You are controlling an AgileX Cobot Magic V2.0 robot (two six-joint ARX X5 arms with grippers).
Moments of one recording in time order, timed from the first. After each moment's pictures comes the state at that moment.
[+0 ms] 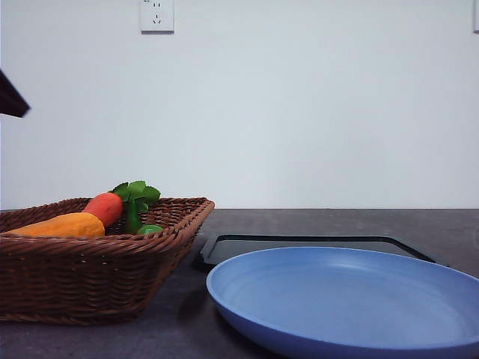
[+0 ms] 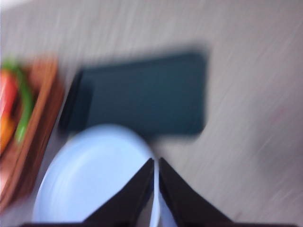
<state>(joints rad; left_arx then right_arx) -0.09 0.86 0.65 -0.54 0.70 -0.20 0.01 0.70 0.63 -0.68 -0.47 0.27</state>
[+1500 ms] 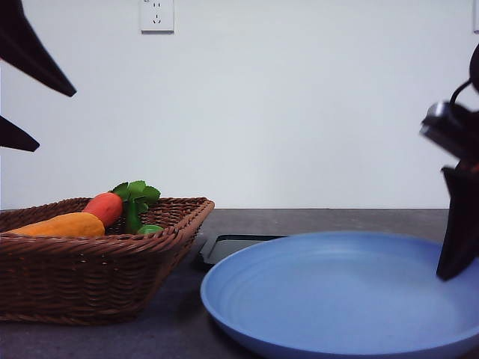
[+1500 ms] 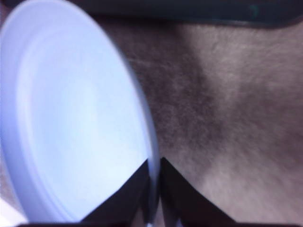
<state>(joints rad) -0.17 0.92 0.66 -0.51 0.71 -0.20 0.20 1.26 0.60 -0.52 -0.52 0.25</state>
